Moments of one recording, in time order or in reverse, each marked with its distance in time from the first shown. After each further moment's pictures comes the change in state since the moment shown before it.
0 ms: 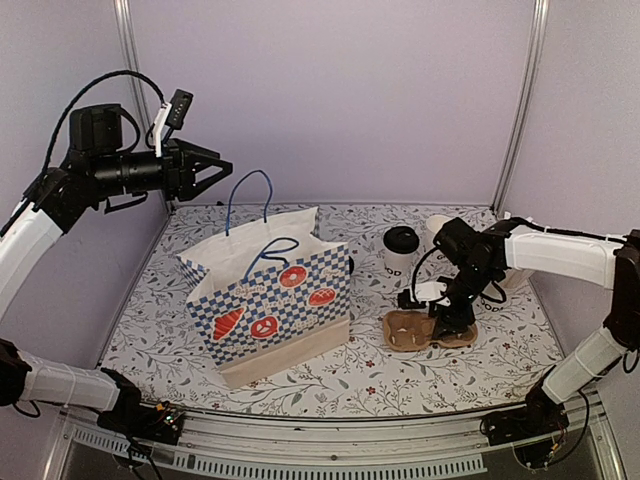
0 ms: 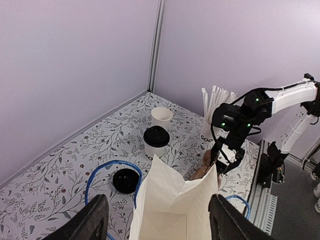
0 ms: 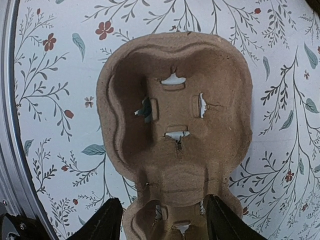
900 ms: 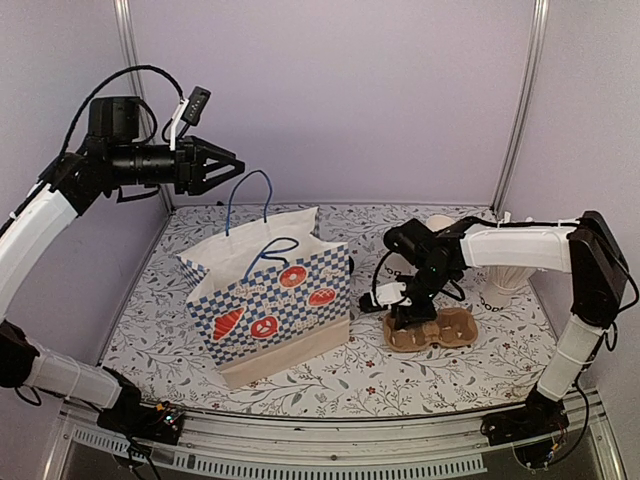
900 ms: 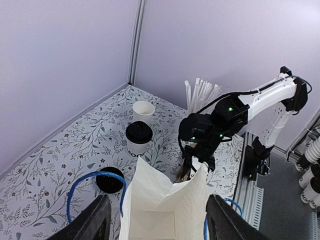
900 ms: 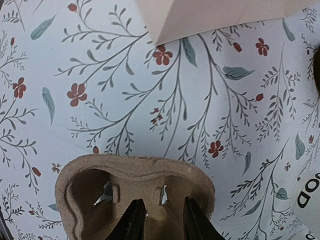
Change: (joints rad) left arm 0.000 0.119 0.094 -0.052 0.117 0.015; right arm 0.138 0.224 0.134 0.141 0.024 -0.080
